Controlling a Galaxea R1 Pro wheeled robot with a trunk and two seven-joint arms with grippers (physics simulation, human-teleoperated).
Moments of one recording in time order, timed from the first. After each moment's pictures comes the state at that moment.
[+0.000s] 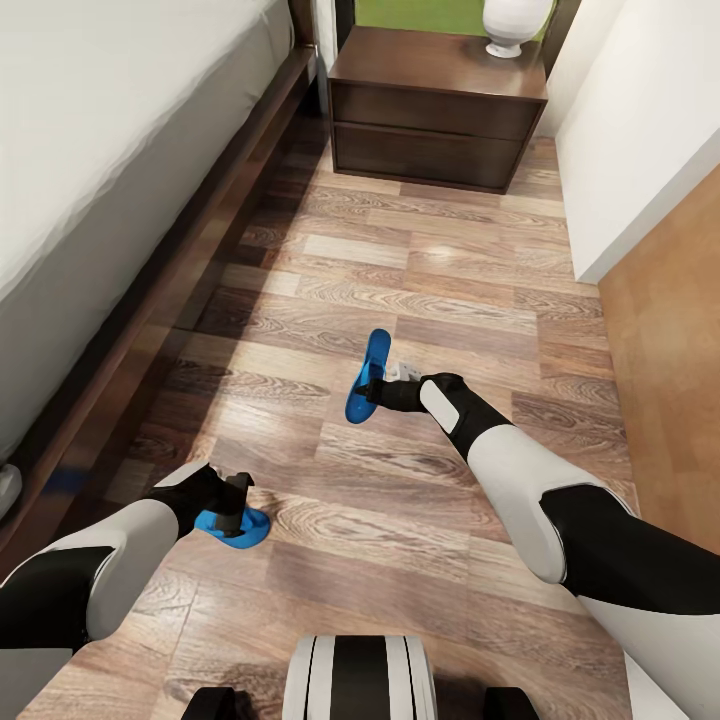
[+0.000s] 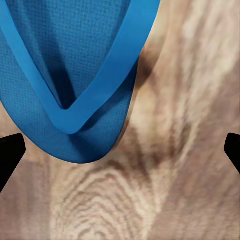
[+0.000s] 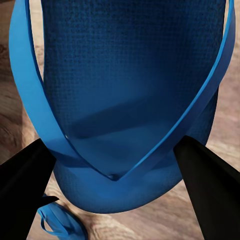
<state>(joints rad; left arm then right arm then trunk) -1.09 0.08 0.04 -0.11 1.59 0.17 0.58 -1.30 0.17 0.10 -0.30 -0.43 0.54 0.23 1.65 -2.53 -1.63</state>
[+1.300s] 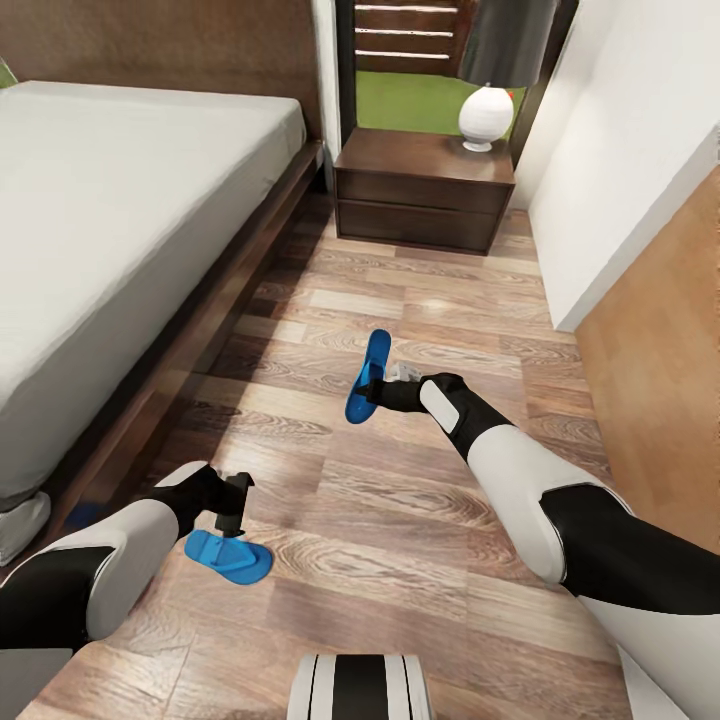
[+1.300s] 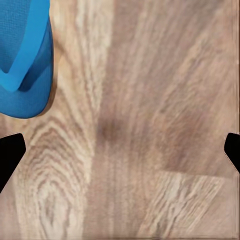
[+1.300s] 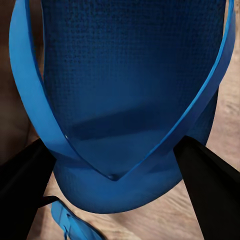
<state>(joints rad) -1.09 0.08 0.04 -0.11 1.58 0.17 0.58 -1.30 0.17 0.10 -0.30 -0.43 0.54 0.23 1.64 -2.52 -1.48</state>
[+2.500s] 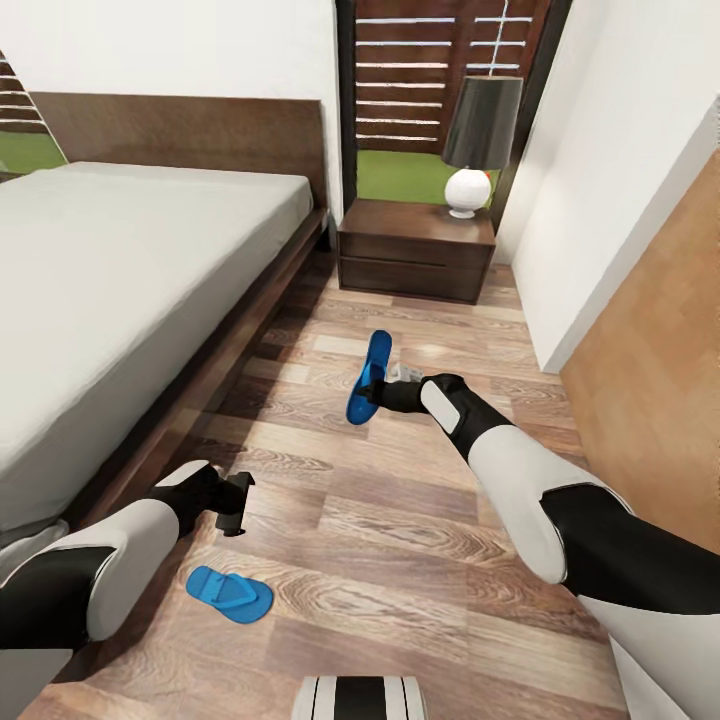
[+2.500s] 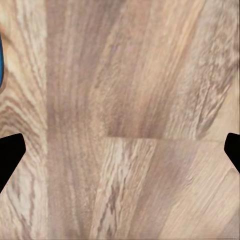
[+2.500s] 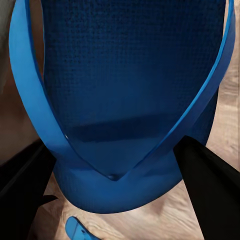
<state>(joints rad) -1.09 0.07 0.03 -0.11 1.58 0.17 0.58 -1.30 0.17 0.10 -0.30 -0.43 0.54 0.23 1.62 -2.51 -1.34</state>
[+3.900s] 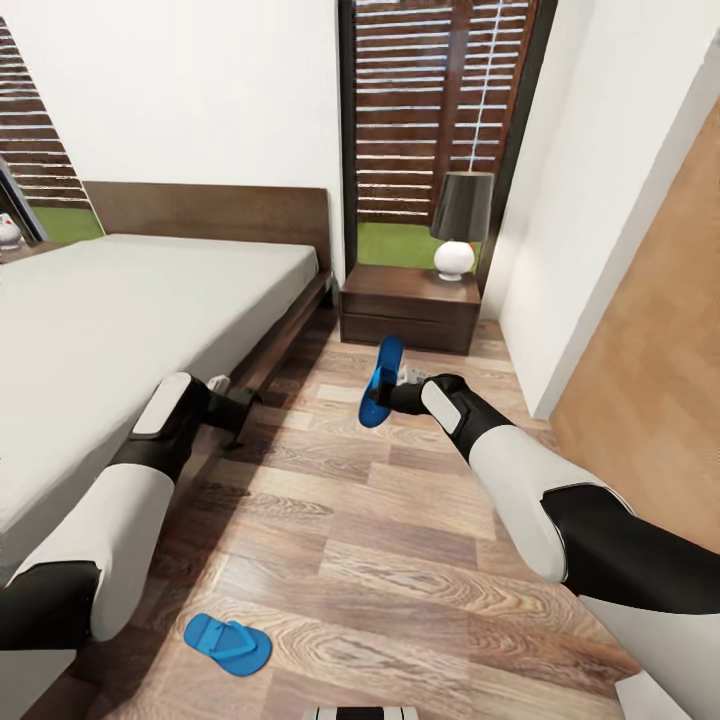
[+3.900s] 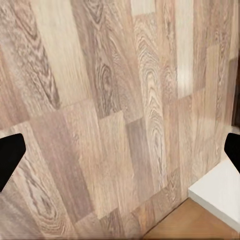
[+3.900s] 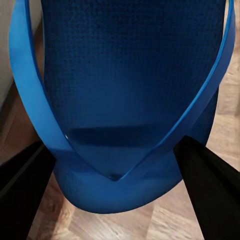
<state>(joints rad) -1.09 0.06 0.02 -0.80 1.54 0.41 0.99 -1.30 0.17 0.10 -0.30 -0.43 0.54 0.10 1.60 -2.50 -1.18</state>
